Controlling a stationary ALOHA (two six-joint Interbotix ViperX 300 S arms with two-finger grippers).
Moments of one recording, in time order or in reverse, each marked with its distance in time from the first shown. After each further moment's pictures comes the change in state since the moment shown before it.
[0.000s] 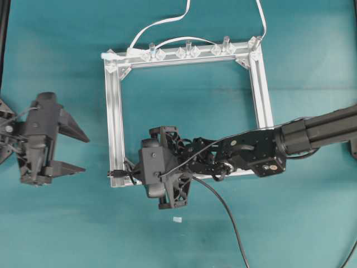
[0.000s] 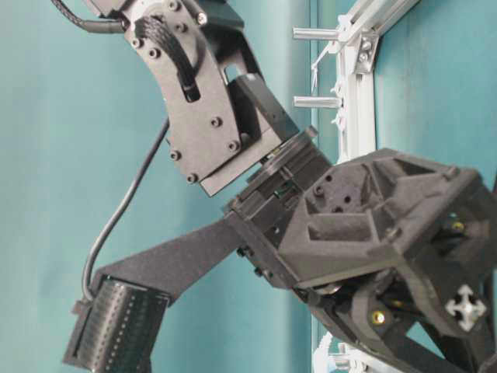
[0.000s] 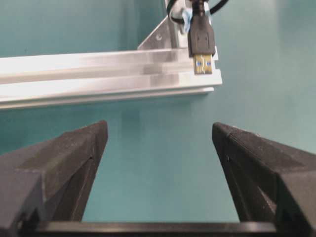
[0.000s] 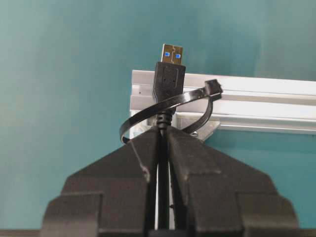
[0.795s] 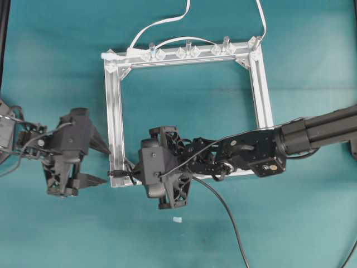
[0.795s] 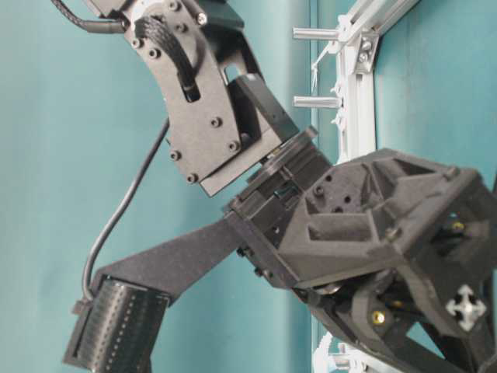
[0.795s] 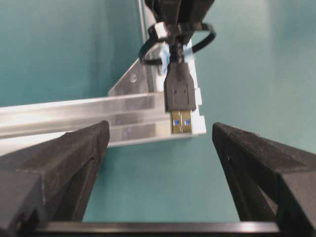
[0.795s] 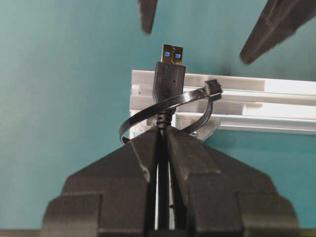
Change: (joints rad) left arm -0.046 0.255 -0.121 0.002 -0.103 -0.026; right arm 0.000 0.000 0.000 0.000 0.000 -0.002
